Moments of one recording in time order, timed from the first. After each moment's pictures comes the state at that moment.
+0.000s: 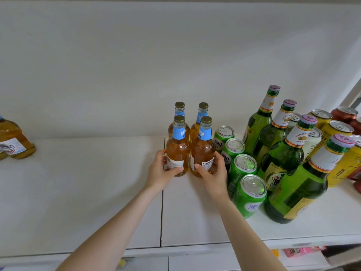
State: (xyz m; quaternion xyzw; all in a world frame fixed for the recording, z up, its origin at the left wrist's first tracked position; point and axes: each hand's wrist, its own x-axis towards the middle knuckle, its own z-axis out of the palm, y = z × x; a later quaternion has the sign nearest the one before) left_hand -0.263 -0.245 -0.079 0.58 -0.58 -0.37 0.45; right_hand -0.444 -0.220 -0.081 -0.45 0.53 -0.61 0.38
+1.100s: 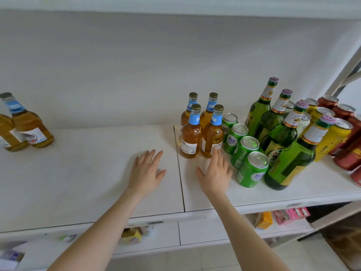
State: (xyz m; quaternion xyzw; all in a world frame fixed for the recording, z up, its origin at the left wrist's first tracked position) left_hand -0.158 -0.176 -0.070 0.59 -0.79 -0.02 0.14; right_hand -0.380 -0.140 -0.058 -0.56 0.79 -0.24 0.05
